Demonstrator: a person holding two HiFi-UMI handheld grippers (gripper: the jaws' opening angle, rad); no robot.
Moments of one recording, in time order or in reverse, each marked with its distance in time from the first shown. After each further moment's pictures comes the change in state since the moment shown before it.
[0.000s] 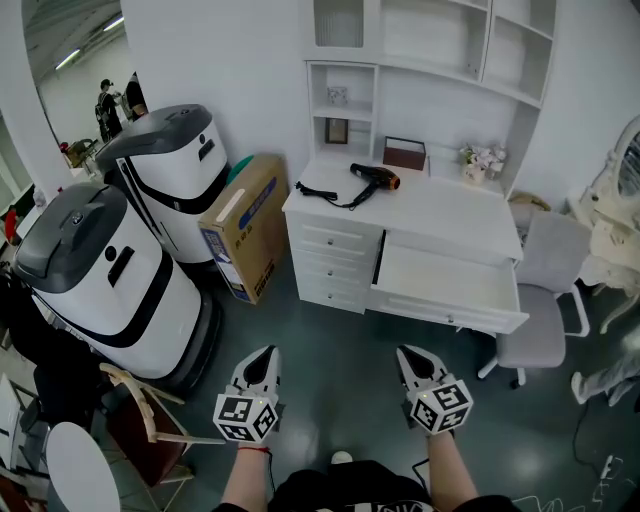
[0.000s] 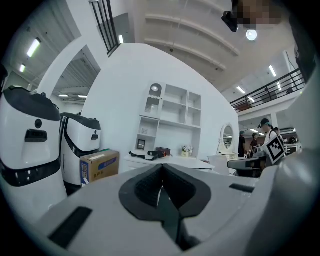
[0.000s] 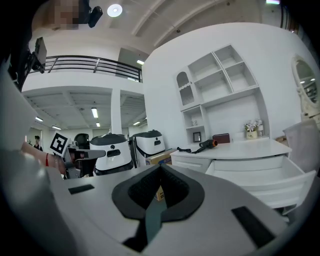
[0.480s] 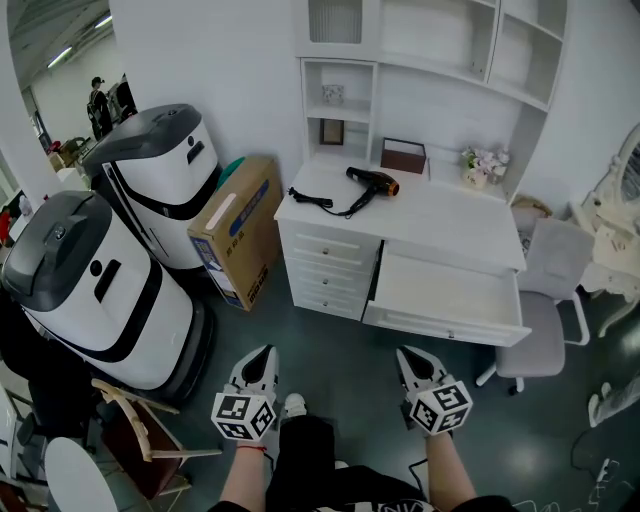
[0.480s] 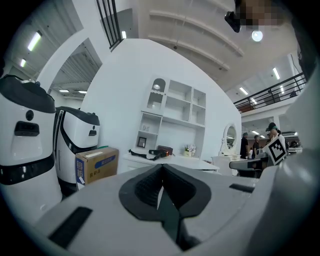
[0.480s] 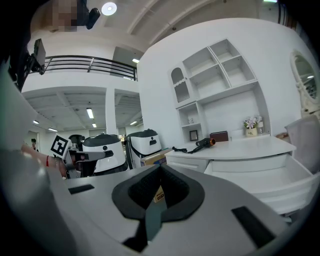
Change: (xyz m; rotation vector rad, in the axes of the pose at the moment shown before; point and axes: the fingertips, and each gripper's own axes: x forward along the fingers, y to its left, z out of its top) left arm 0.072 0.030 0.000 -0.032 0.018 -0.006; right arm 0.054 -0.044 0.007 0.029 0.009 -0.023
